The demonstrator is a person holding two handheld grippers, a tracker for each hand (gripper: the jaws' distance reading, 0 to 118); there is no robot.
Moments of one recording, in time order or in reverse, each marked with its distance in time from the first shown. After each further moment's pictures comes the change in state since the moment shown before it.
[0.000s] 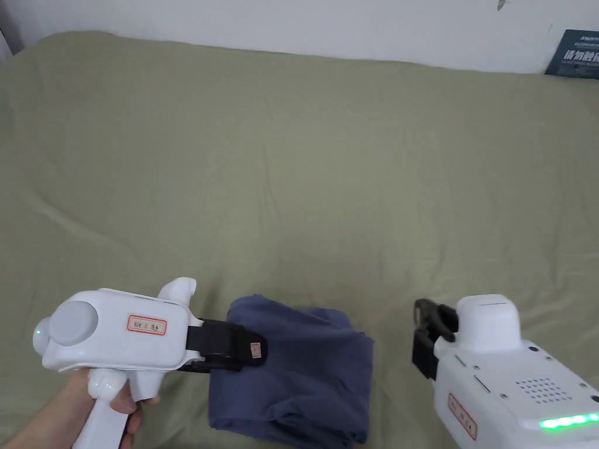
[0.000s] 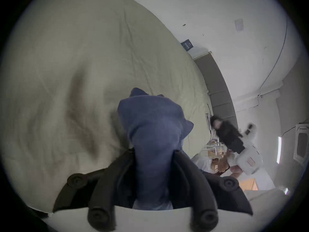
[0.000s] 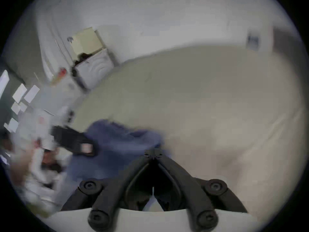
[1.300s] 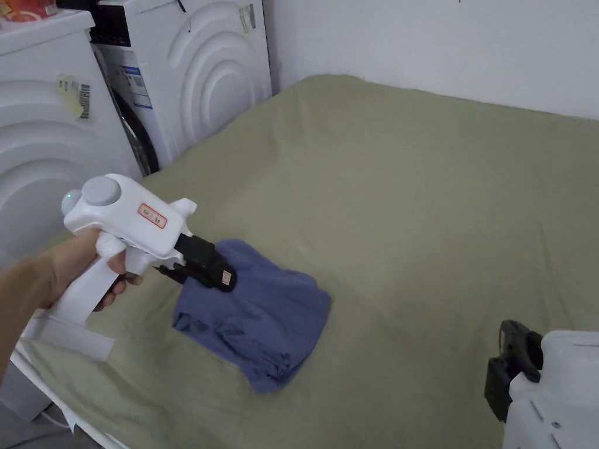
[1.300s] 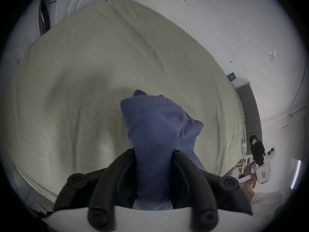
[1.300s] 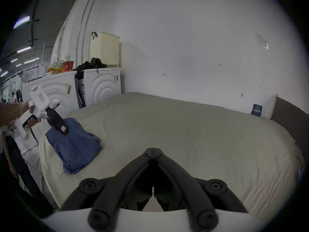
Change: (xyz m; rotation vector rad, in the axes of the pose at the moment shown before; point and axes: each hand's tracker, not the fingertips) left arm -0.233 0.132 0.295 0.086 0.370 0.103; right arm -0.257 0.054 -0.119 0.052 0.234 0.091
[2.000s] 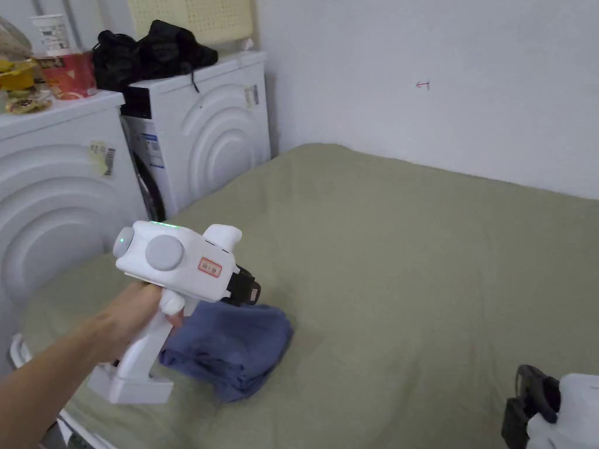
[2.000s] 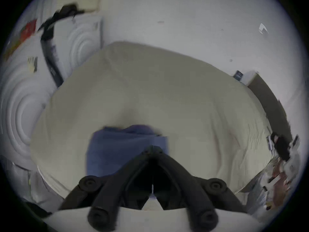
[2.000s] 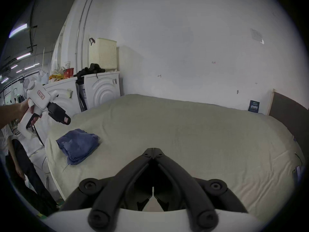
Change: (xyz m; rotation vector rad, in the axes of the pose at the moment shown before) left arm 0.197 -0.082 0.009 0.355 0.258 -0.289; right arm 0.105 0.019 0.105 0.054 -0.029 -0.048
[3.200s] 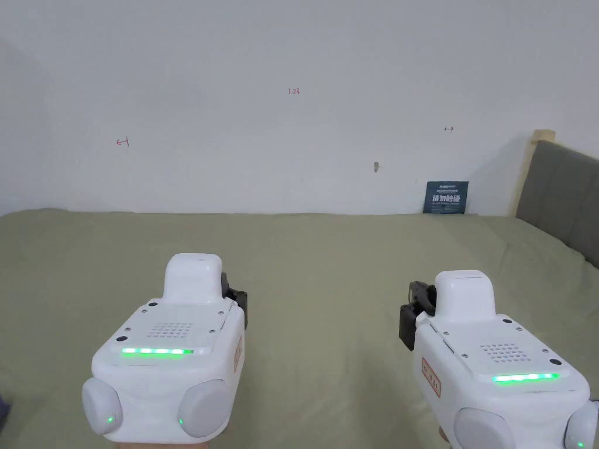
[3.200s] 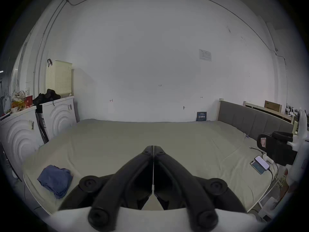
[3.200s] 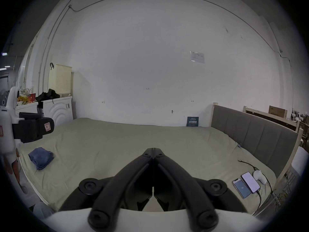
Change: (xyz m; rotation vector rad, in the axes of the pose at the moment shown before) left arm 0.397 -0.063 0.077 0.630 0.013 -0.127; right arm 0.177 0.035 0.165 0.162 -0.382 -0.047
